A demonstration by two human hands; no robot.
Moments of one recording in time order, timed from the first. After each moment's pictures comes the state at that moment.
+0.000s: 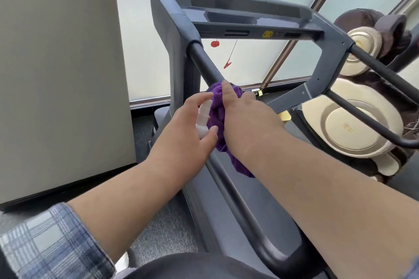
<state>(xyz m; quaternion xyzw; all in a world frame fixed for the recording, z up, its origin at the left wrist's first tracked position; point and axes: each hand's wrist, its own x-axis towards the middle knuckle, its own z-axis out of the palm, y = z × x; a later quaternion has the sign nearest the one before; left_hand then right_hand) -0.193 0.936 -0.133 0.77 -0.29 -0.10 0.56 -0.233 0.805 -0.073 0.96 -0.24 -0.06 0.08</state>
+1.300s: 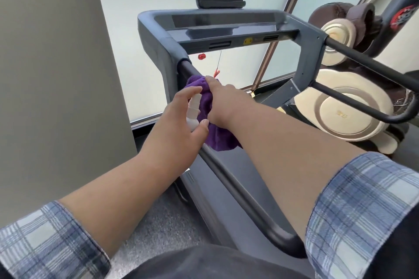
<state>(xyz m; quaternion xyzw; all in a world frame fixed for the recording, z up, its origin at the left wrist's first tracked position) -0.185 0.960 -0.095 0.78 -0.34 -0.08 0.52 -0.191 0.794 -0.069 0.96 -0.28 -0.03 -0.04</state>
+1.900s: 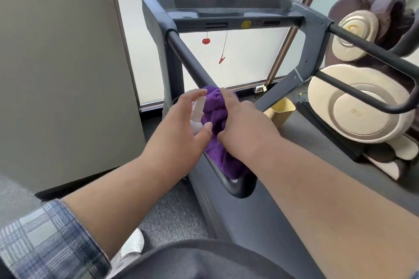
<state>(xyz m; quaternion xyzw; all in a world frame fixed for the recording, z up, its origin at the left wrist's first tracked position) -0.353 0.951 -0.105 0.81 -0.29 -0.06 0.50 -0.401 0.803 -0.083 0.97 -0.23 0.03 -0.10</state>
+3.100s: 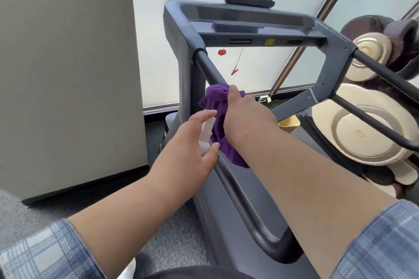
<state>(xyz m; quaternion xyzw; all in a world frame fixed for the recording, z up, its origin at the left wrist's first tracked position) -0.246 0.967 -0.120 0.80 -0.31 -0.08 0.51 -0.236 0.809 -0.072 0.95 -0.30 -0.05 0.03</state>
